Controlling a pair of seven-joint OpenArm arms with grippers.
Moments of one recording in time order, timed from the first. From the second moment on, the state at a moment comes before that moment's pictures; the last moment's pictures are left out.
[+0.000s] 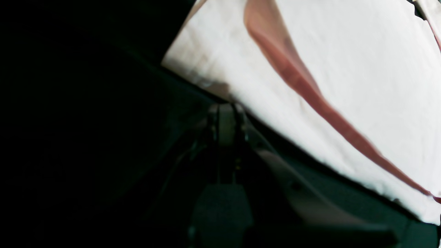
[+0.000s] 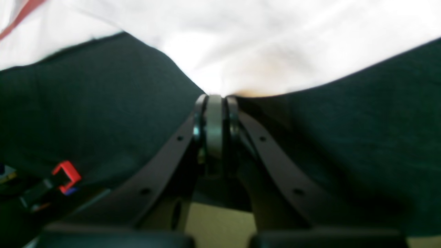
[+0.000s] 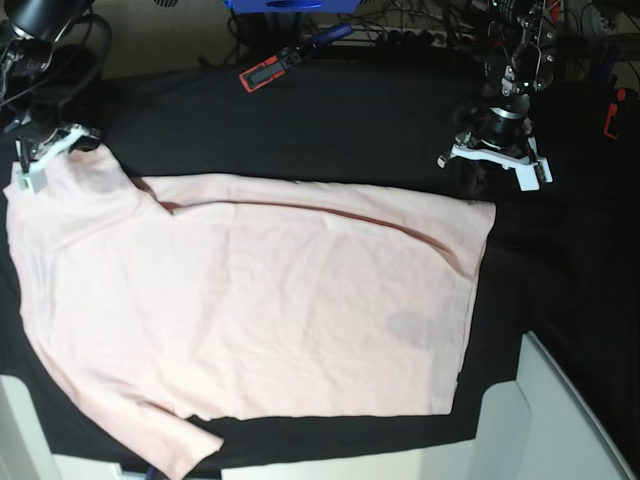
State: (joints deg) left arm 23.1 -15.6 -3.2 81.2 -42.9 -1.4 5.0; right arm -7.0 6.7 44.4 72.0 22.9 40.4 -64.3
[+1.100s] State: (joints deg) left arm 23.2 -15.4 -3.1 81.2 -42.9 -1.4 4.9; right arm 16.5 12.1 28.5 67.2 22.7 36.7 -67.2
